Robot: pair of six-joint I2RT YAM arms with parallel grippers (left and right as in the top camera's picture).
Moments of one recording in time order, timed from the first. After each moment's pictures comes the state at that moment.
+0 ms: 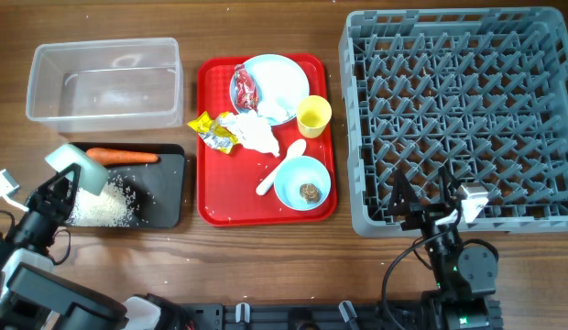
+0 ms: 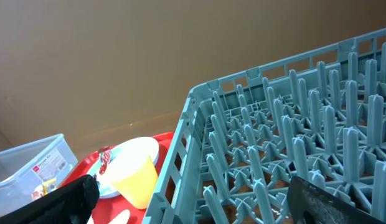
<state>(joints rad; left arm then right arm) 1.10 1.50 0.58 0.14 1.53 -0.30 0.09 0.02 0.01 0.00 -0.08 0.35</state>
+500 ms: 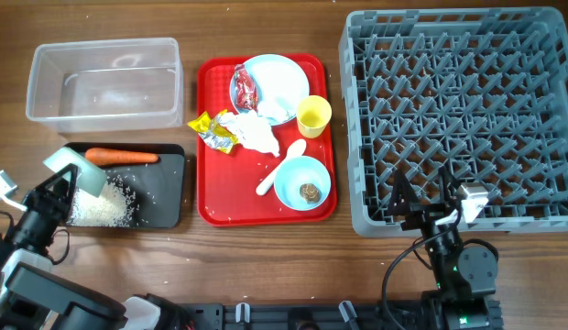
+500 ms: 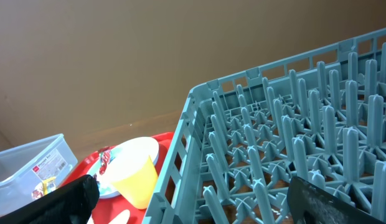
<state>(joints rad) 1.11 1.51 0.58 0.16 1.45 -0.41 0.09 0.02 0.01 0.00 -0.08 0.35</state>
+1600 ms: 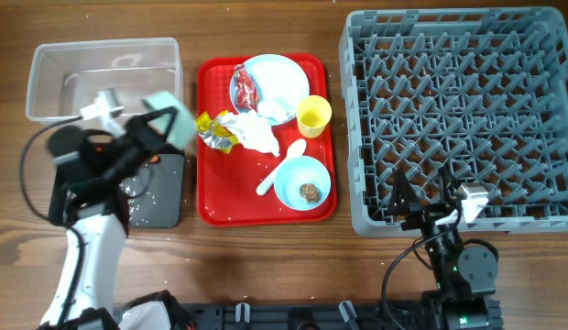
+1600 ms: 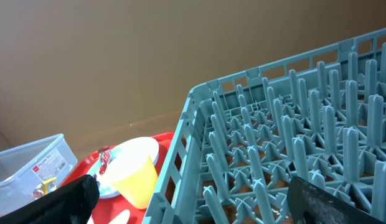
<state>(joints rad) 0.28 1.25 0.58 0.30 0.88 -0.82 0.09 0.02 0.01 0.00 -0.08 0.35</state>
